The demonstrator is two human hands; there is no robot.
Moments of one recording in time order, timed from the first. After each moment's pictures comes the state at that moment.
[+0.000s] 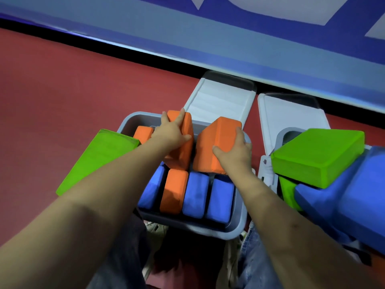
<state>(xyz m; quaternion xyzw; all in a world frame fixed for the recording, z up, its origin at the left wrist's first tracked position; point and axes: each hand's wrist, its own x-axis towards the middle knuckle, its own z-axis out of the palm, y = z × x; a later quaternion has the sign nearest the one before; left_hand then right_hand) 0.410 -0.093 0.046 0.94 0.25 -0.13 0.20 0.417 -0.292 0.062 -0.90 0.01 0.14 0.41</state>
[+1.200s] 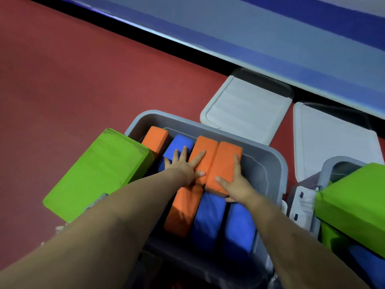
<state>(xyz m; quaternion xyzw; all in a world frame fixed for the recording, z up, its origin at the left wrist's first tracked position) 0.407 -0.081 -0.057 0.90 0.24 -0.35 0.10 0.456 -0.248 -0.049 -0.84 -0.06 0.42 0.35</state>
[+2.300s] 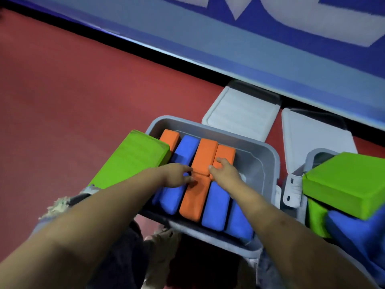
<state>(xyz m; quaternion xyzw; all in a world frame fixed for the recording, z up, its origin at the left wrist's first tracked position) 0.315 -0.049 0.037 0.91 0.11 -0.34 0.20 0.390 -0.210 0.013 -0.86 -0.05 0.35 0.37</state>
